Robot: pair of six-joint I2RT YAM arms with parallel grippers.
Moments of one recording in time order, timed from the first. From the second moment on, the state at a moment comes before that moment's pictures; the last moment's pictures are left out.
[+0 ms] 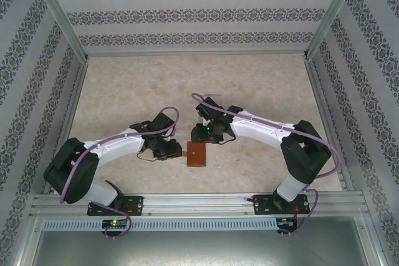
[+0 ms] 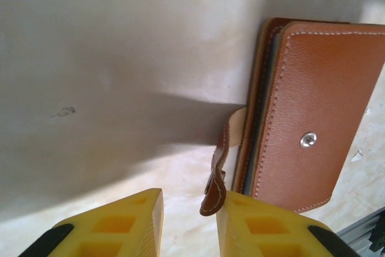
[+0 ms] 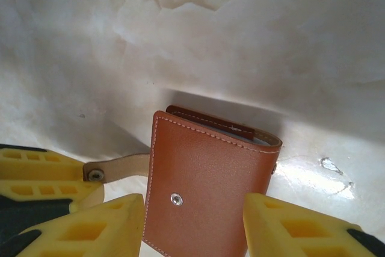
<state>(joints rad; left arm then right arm) -0.60 1.44 0.72 -0.50 0.35 -0.76 0.79 1.67 1.12 -0.62 -0.23 0.73</state>
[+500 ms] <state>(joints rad) -0.53 1.46 0.68 -0.34 0.47 -0.74 0.85 1.72 1.17 -0.70 -0.15 0.74</state>
